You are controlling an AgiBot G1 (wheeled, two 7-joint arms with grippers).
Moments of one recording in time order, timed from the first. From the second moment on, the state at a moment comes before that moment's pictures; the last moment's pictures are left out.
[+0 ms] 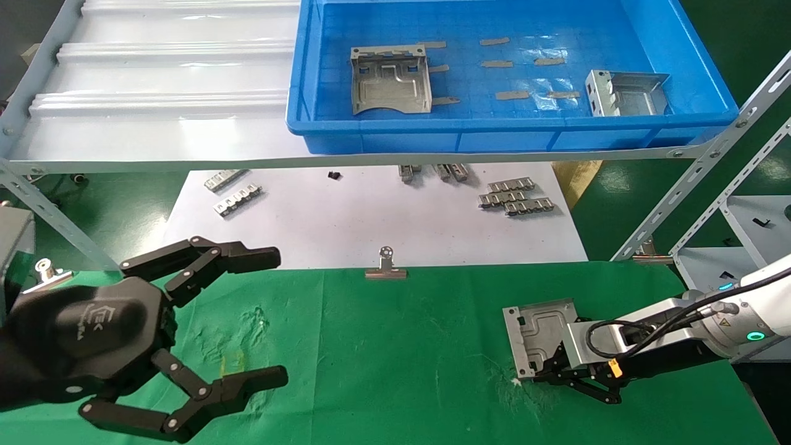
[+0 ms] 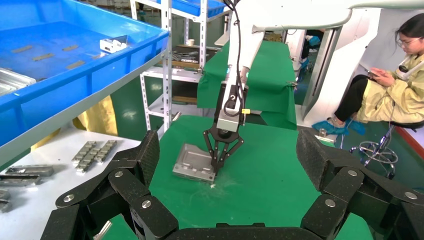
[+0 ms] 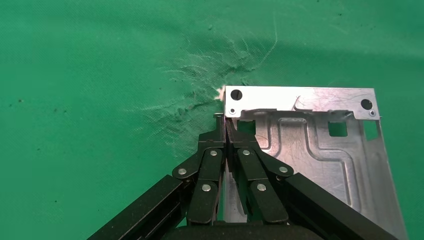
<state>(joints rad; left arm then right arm) -1.10 0.57 0.38 -1.26 0.66 1.45 -0.13 1.76 -1.03 -1.31 0.11 -1.18 -1.48 -0.68</state>
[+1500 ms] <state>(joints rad) -1.10 0.57 0.38 -1.26 0.66 1.45 -0.13 1.81 -1.05 -1.28 0.03 -1.14 -1.52 -0.75</state>
